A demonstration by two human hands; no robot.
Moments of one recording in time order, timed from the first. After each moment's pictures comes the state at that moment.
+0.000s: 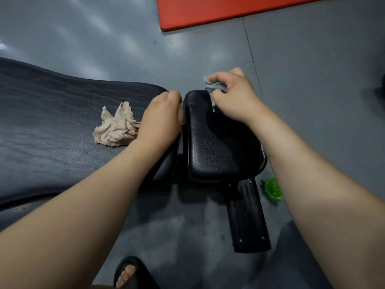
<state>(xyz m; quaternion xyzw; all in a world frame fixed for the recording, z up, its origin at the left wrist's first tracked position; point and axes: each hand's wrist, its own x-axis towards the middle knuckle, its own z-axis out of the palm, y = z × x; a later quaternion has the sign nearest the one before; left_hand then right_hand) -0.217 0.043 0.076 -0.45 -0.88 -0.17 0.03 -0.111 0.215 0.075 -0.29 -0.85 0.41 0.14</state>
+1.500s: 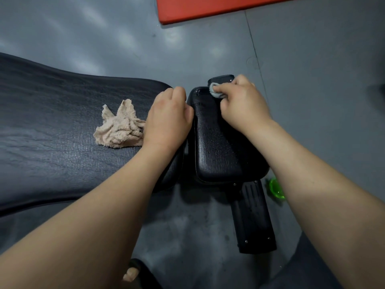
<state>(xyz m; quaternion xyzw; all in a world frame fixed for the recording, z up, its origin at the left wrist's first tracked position) -0.215 0.043 0.065 -0.43 -0.88 -0.21 0.07 -0.110 0.196 0.053 -0.31 -0.91 0.23 0.14</state>
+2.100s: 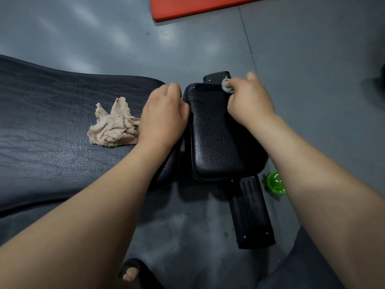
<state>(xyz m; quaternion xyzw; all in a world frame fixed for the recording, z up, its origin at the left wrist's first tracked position) -0.217 0.042 0.065 -0.43 -0.88 -0.19 0.07 -0.099 0.213 0.044 -0.39 -0.89 0.21 0.10</state>
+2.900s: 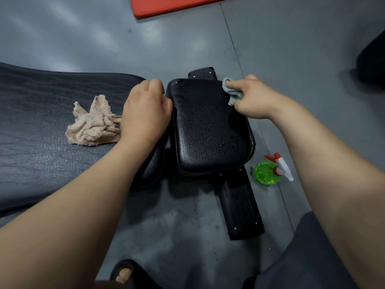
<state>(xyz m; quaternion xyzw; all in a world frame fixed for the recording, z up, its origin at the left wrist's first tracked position) -0.218 0.044 0.065 -0.43 -0.88 -0.18 0.07 -0.050 0.248 0.063 -0.34 -0.88 0.31 -0.07</state>
